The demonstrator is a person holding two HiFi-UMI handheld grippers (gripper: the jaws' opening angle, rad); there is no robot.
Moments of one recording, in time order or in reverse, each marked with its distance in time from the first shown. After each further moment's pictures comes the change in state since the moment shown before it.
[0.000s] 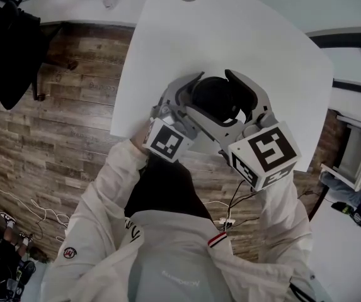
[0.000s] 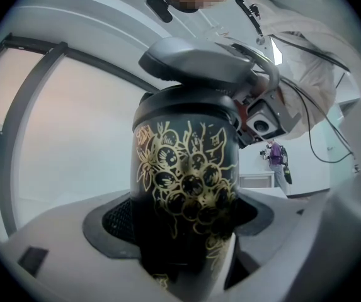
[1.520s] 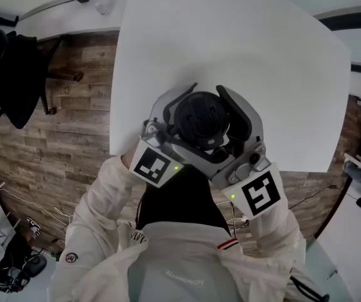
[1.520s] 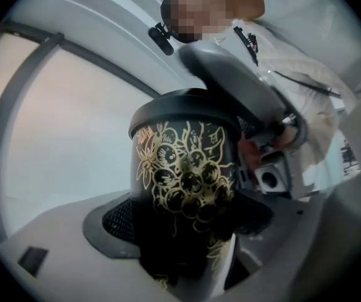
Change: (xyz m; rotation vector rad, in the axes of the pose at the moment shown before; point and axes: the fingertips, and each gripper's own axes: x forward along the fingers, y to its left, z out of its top) left arm 0.003 -0.008 -0.013 -0.014 0.060 -0.102; right arm -0.018 -0.005 0.003 0.060 -0.569 -0.005
